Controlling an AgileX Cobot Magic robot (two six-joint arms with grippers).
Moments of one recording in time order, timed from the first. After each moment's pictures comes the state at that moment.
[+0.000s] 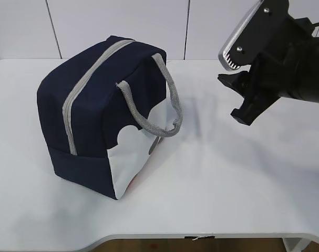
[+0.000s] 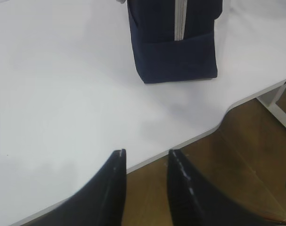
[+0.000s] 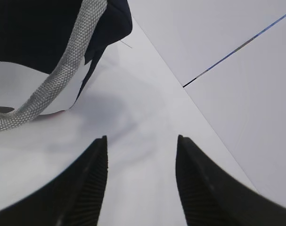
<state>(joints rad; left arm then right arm) -0.33 0.01 -0.52 -0.09 1.12 0.13 0.50 1.34 -0.82 -1.71 0.17 1.02</state>
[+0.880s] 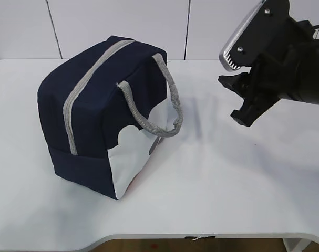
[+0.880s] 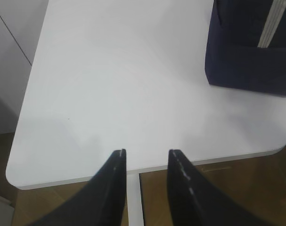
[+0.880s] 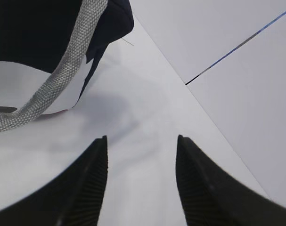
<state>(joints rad) -0.01 0.01 -0.52 -0.09 1.12 0.13 0.50 1.34 -0.82 -1.69 0.17 1.02</state>
